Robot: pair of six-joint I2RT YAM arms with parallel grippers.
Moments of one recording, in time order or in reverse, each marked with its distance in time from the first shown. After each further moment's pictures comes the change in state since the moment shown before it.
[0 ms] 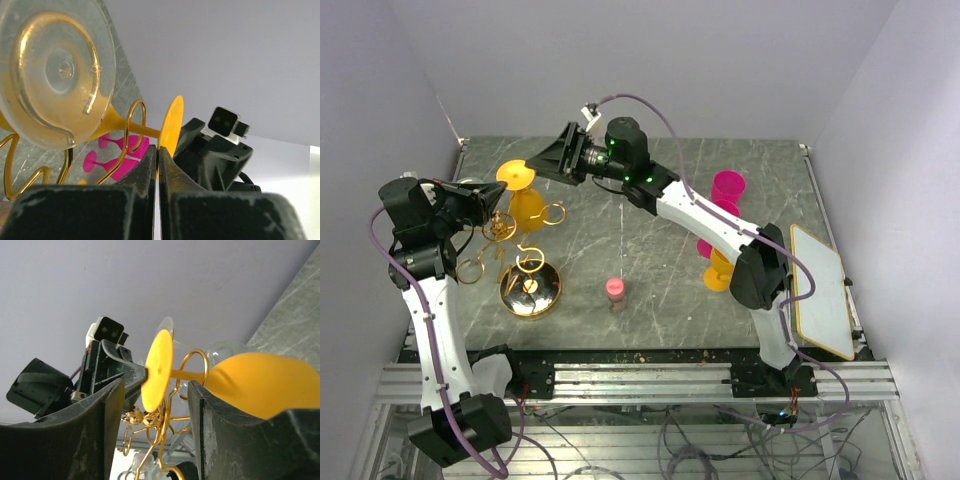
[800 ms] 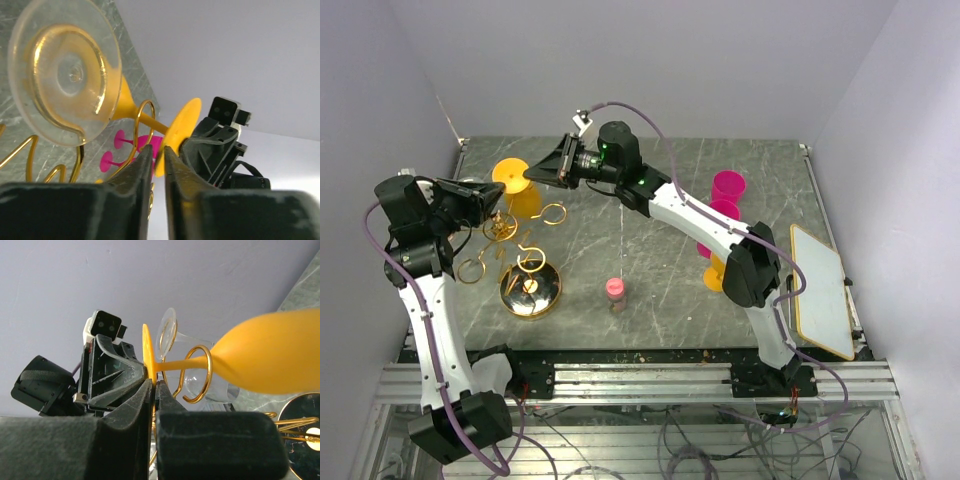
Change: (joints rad) left arm 0.010 0.014 0.037 -0.056 0.000 0.097; right arm 0.016 0.065 0.036 0.011 -0.044 0.102
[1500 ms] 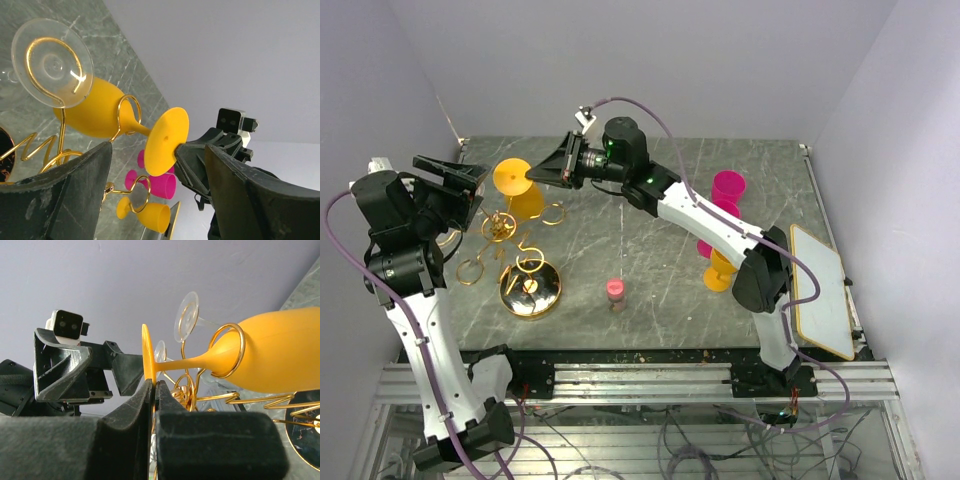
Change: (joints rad) left arm 0.000 -0.042 0.234 -0.242 -0.163 0.183; right arm 0.010 -0.073 -0.021 -0.060 -0.014 -0.024
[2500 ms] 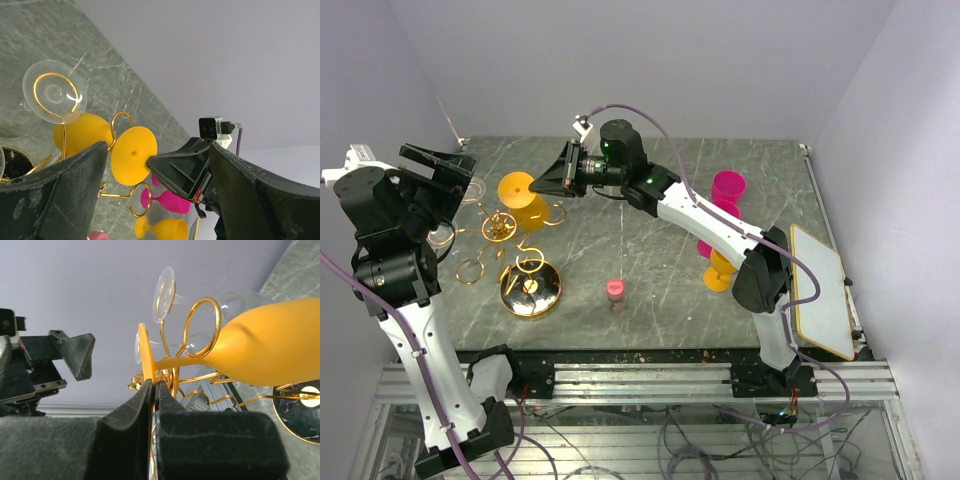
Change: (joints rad) left arm 0.000 0.002 0.142 -0.056 -0.088 0.110; right arm 0.003 -0.011 -0.002 -0.124 -0.040 -0.038
